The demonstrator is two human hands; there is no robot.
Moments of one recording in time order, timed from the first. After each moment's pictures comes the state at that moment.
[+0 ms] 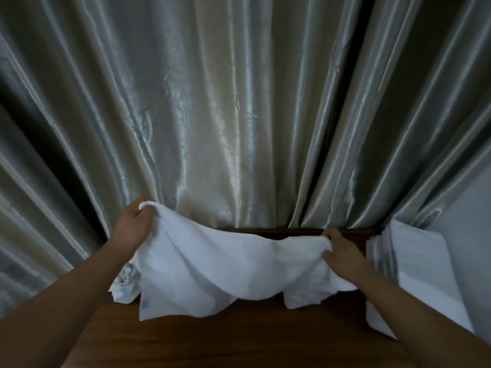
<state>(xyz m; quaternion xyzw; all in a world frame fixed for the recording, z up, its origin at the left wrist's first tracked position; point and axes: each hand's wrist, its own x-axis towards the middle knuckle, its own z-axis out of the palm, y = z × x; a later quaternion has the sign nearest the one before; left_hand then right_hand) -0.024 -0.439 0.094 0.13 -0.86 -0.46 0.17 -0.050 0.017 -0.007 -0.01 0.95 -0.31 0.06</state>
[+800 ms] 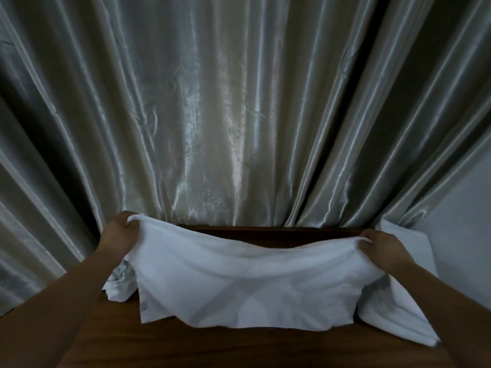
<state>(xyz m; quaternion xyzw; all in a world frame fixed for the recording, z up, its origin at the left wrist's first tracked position) -0.031 -0.513 0.036 0.19 -0.91 -0.36 0.11 -0.045 0.093 0.006 0.07 0.98 -0.16 -0.02</state>
